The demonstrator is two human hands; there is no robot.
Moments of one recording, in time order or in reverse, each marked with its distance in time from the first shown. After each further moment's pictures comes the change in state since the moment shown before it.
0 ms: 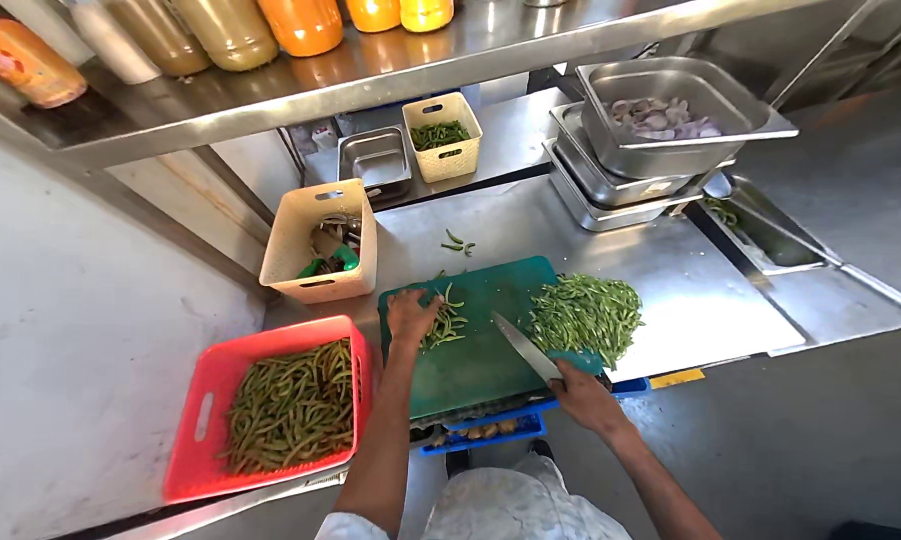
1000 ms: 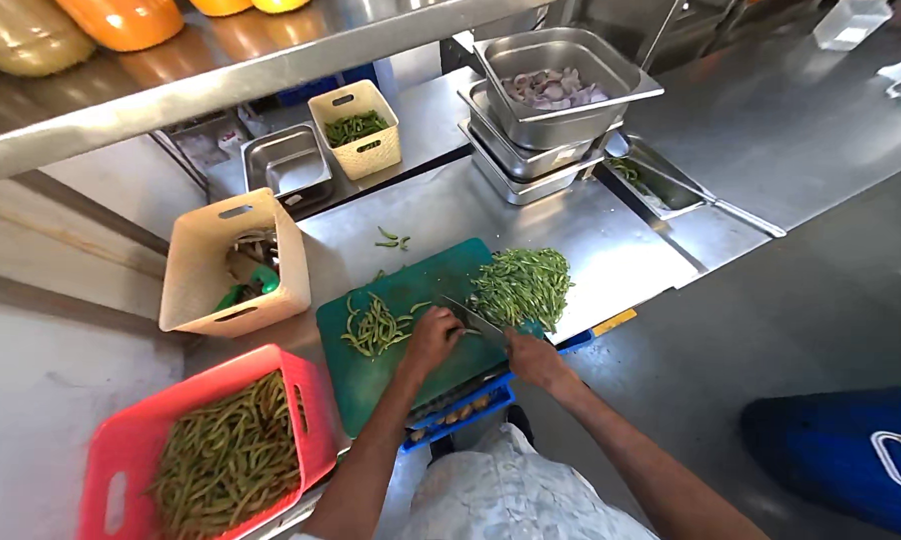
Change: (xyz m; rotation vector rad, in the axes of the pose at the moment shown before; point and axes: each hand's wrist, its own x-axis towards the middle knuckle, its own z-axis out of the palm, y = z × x) left_hand -0.046 0.048 0.110 -0.056 -0.188 0.878; right_hand -0.001 -0.013 -0.019 -0.115 -0.048 0.105
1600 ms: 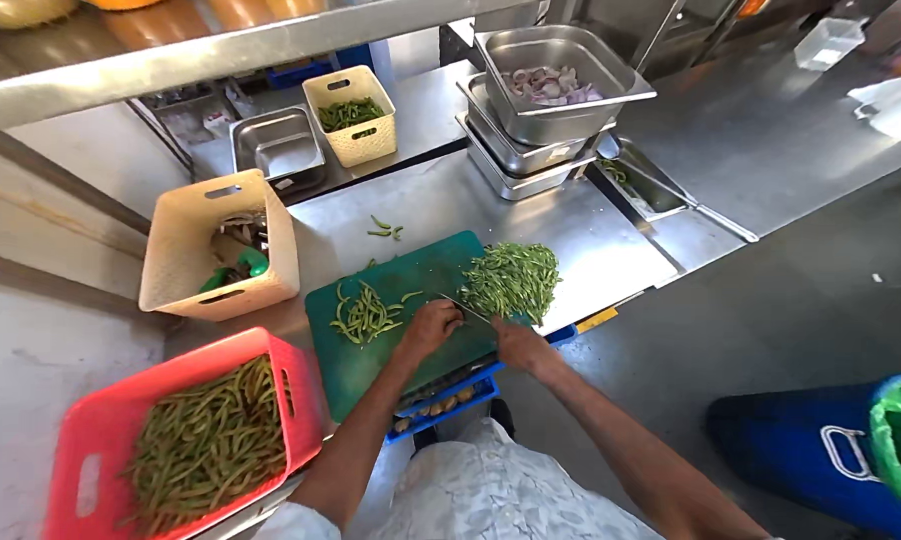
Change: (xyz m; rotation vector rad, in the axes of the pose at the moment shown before) left_hand 0.010 -0.003 0.015 -0.023 -0.037 0.178; right_hand -0.002 -0.004 -0.011 -0.031 -0.017 -0.006
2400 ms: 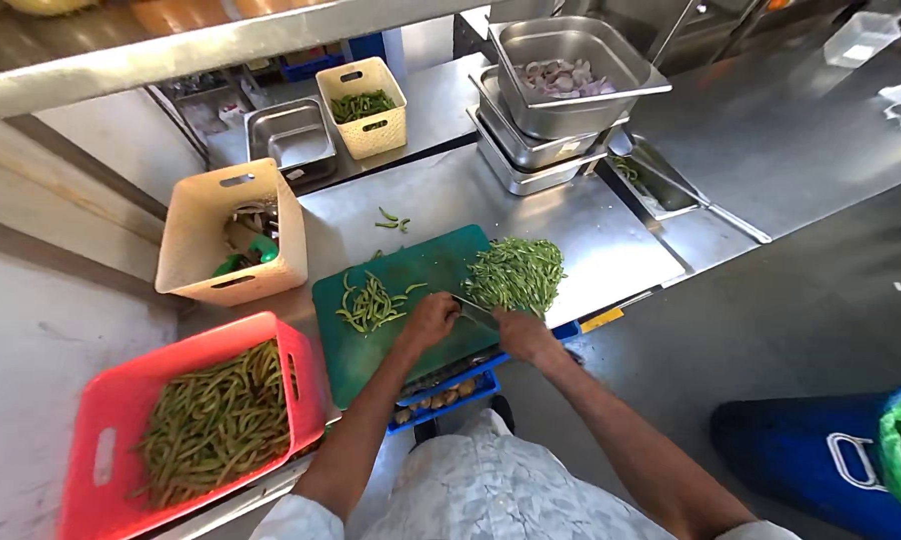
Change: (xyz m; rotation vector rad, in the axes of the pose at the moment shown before) left_hand 0.001 0.018 -0.019 -0.009 -0.092 -0.197; right_hand -0.007 -0.009 -0.009 -0.099 0.060 -0.015
